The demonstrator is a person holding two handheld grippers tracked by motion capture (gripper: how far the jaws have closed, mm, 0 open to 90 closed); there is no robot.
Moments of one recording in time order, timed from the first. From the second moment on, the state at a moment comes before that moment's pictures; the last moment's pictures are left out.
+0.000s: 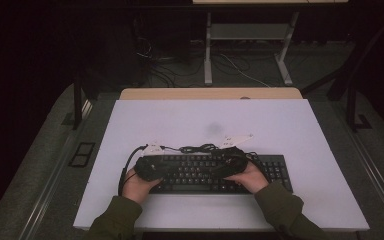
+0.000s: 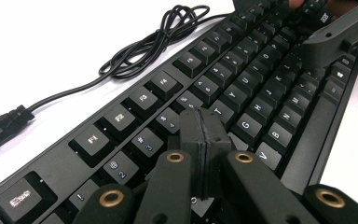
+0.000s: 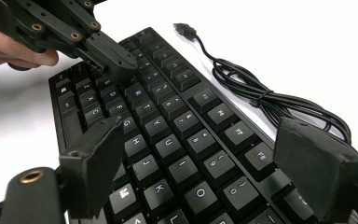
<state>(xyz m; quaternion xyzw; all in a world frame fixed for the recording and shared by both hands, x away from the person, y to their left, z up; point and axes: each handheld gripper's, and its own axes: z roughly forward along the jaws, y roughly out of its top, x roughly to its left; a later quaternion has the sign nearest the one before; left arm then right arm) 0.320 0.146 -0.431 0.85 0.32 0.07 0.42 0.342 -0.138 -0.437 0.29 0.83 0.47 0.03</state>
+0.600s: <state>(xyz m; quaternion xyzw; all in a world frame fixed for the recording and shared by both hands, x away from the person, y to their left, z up) 0.315 0.150 -0.427 0.83 0.33 0.07 0.43 0.339 -0.141 -0.431 0.29 0.84 0.47 0.02</state>
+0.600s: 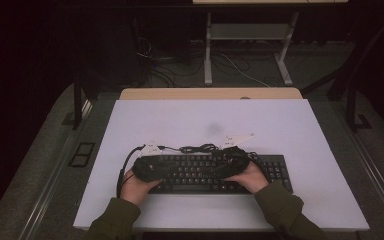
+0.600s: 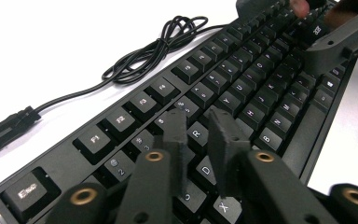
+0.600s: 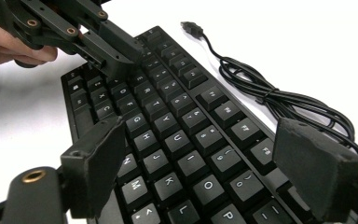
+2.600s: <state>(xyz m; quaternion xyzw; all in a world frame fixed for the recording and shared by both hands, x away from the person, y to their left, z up) 0.310 0.158 -0.430 0.82 0.36 0.09 0.45 0.317 -0.111 -0.440 0.21 0.88 0.43 -0.03</state>
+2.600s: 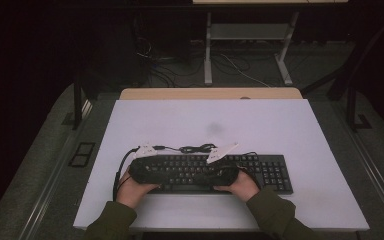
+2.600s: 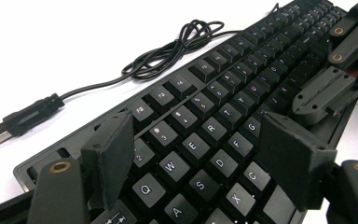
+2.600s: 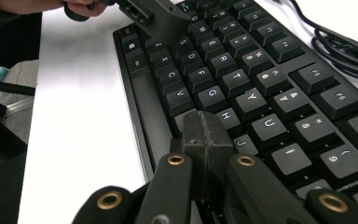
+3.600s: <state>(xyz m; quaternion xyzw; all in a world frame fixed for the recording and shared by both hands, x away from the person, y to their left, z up) 0.311 0.159 -0.430 0.82 0.36 0.09 0.44 0.317 -0.111 -0.439 0.22 0.88 0.43 -0.02</state>
